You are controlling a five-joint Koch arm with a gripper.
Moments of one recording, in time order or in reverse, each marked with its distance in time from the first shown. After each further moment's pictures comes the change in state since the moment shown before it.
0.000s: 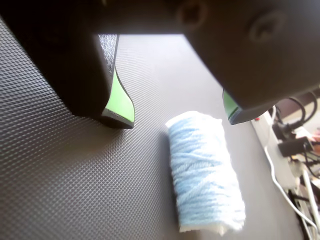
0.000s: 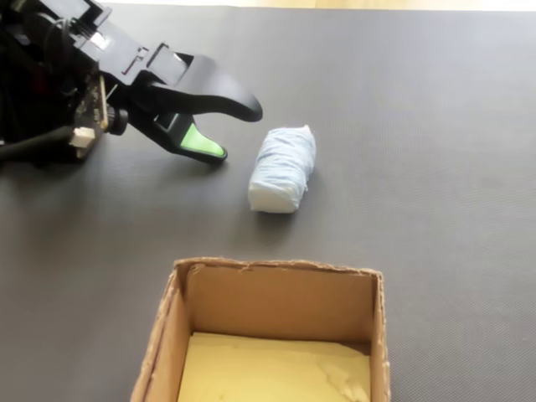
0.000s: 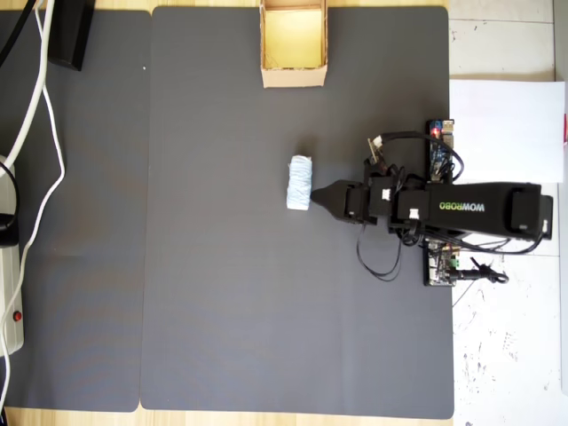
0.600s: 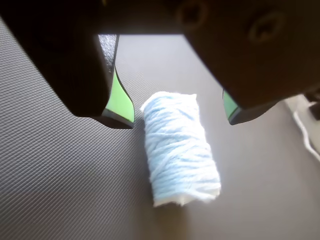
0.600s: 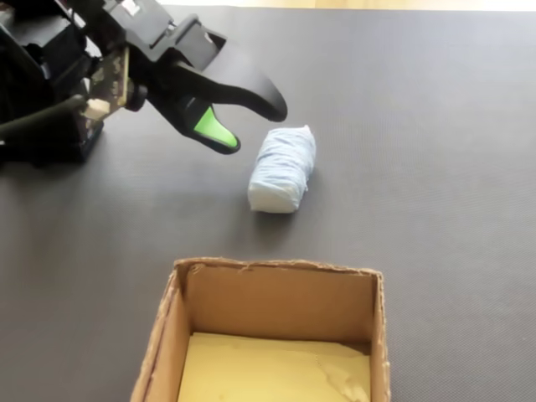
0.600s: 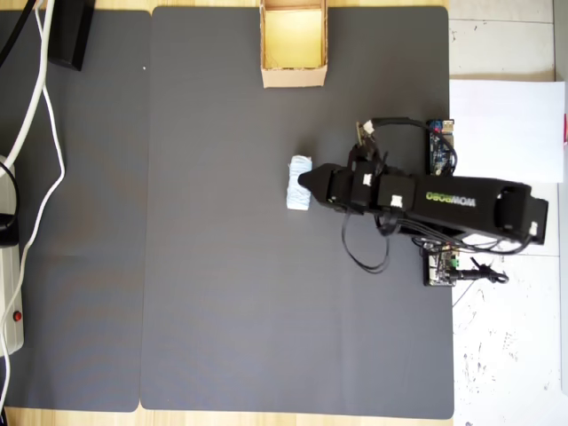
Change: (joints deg) arm 3.4 -12.0 -26.7 29.3 0.4
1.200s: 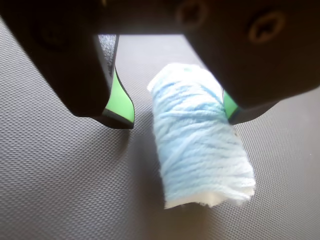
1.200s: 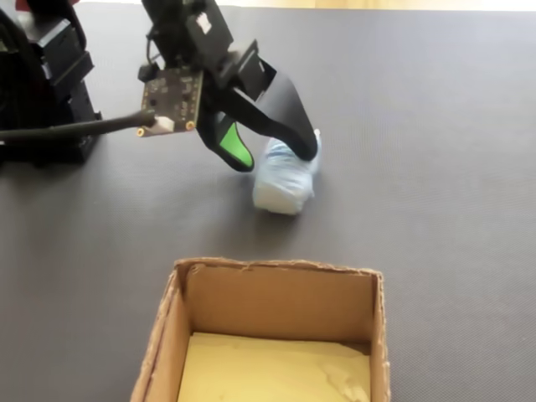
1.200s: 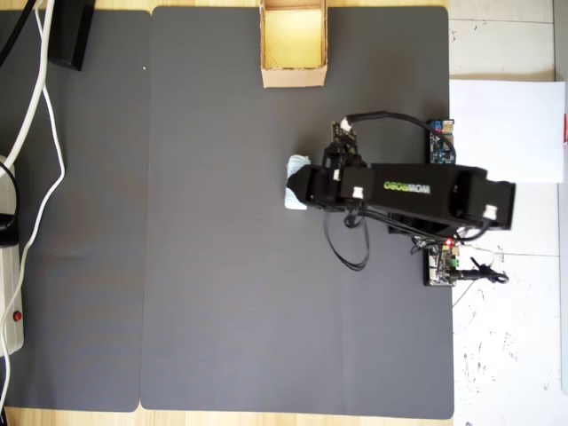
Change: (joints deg) arm -0.9 -23.0 -16.8 9.8 0.9
